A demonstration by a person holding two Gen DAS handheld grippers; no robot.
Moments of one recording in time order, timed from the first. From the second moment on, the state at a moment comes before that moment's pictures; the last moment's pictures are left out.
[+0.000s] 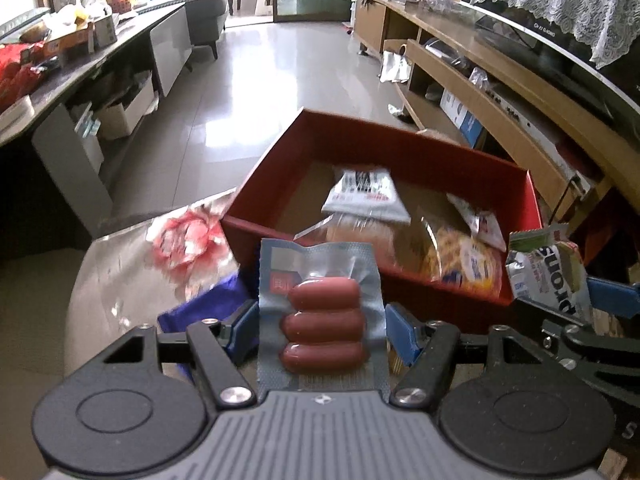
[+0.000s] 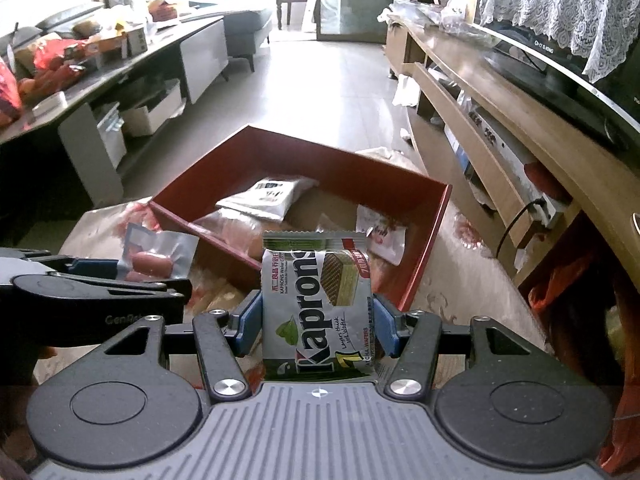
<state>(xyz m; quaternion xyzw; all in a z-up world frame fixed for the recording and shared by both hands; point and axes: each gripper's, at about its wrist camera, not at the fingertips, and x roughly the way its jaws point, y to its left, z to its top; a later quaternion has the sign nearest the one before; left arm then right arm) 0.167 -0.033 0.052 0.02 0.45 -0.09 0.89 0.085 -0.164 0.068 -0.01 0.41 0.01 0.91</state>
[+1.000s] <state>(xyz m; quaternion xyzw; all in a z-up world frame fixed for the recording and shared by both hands) 0.260 -0.076 0.032 0.04 0.45 -0.07 0.89 0.168 -0.191 0.051 0.02 0.41 -0.02 0.91</state>
